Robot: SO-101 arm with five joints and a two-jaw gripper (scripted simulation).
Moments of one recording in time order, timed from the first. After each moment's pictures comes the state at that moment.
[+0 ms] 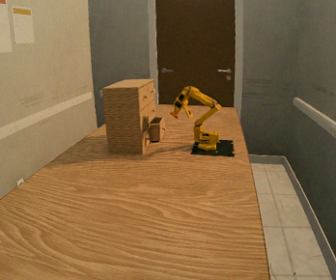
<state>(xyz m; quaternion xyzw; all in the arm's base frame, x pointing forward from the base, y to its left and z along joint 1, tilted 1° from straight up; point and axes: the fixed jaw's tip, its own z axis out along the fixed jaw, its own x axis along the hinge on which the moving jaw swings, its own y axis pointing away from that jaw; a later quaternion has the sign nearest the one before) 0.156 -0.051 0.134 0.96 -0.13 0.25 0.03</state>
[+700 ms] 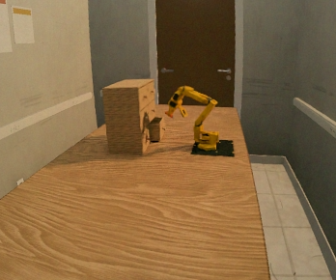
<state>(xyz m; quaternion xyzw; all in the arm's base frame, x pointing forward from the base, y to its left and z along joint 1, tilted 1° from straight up) 0.184 -0.059 0.134 0.96 -0.13 0.25 0.03</state>
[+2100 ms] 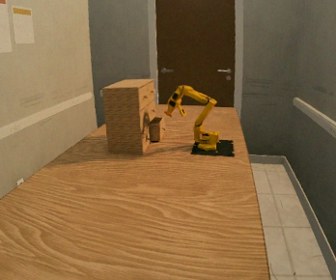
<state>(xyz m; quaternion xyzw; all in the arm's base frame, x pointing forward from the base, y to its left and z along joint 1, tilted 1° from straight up) 0.189 -0.060 0.138 0.96 -0.13 0.25 0.03</state>
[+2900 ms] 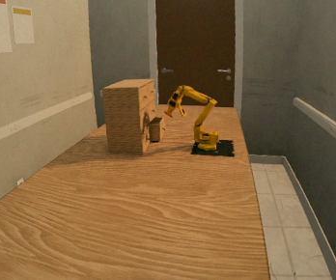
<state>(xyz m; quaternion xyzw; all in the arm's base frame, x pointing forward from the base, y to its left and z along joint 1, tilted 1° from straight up) 0.188 -0.060 0.137 0.96 -0.13 0.25 0.03</state>
